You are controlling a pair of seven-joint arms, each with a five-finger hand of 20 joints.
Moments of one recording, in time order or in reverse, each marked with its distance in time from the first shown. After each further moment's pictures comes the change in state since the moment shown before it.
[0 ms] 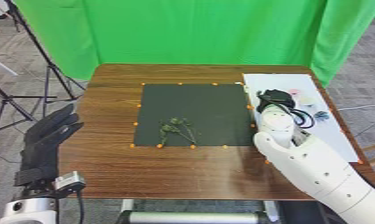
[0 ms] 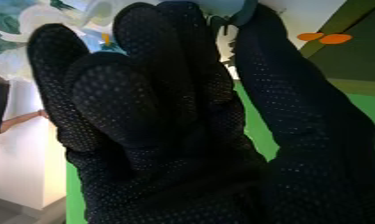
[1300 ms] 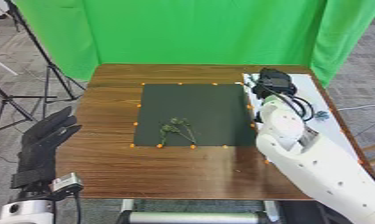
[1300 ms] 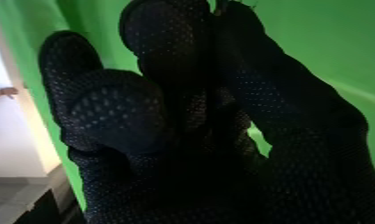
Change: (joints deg) left arm 2.0 -0.3 -1.7 -0.8 0.2 0.3 -1.4; right arm -2.3 3.2 1.8 -13.1 -3.1 12.9 -3.1
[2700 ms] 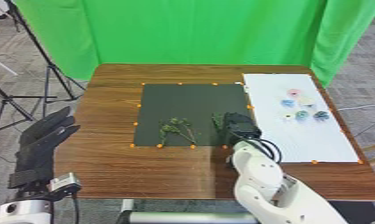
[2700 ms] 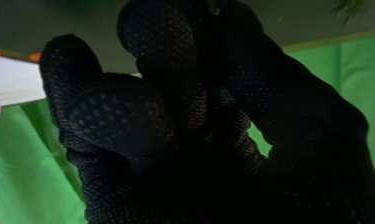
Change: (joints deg) left arm 0.5 -1.1 -1.4 -0.6 1.3 -1.0 -2.1; right arm -17.2 -5.9 -0.8 -10.1 -2.3 -5.8 -2.9
